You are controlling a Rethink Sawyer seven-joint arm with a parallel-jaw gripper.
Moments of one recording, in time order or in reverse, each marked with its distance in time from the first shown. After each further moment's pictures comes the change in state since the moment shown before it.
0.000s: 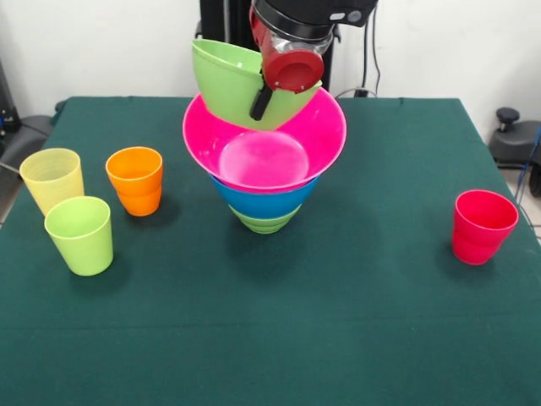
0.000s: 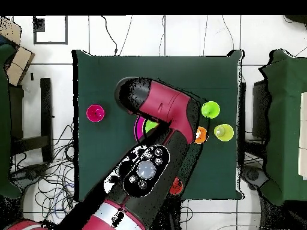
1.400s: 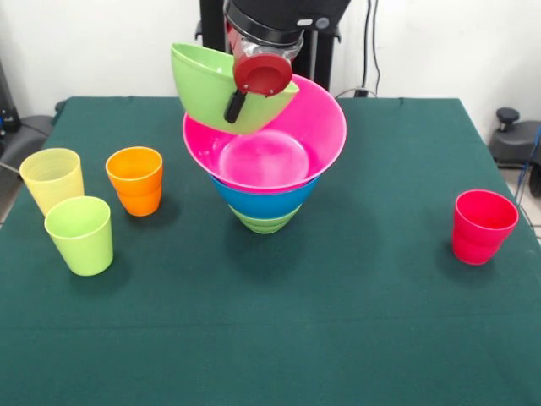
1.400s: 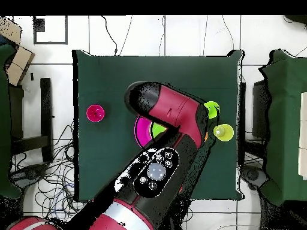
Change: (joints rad) arm -0.028 0.000 0.000 0.033 0.000 -0.062 0.000
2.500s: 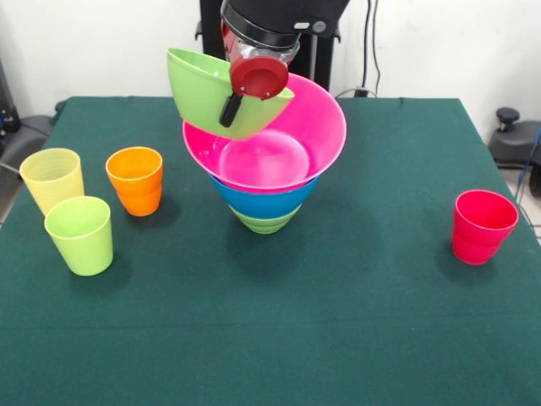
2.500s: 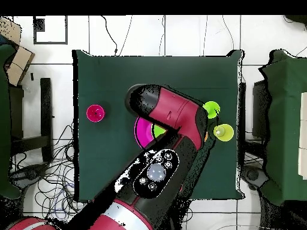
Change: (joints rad) arm 0.003 0.000 0.000 0.020 0.002 -0.046 0.000
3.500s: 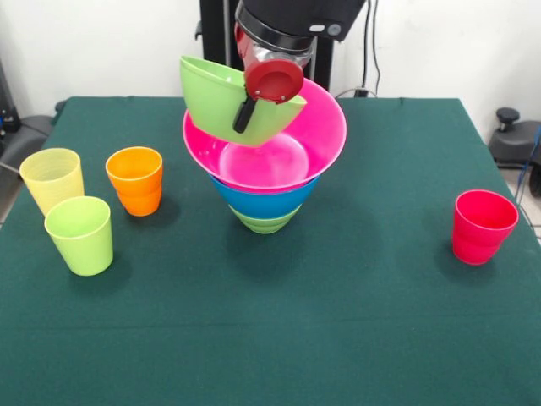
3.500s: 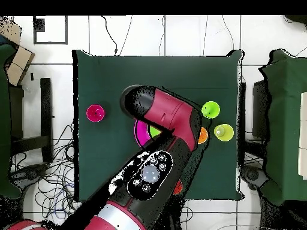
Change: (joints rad) arm 0.026 0.002 0.000 0.016 0.038 -0.036 0.000
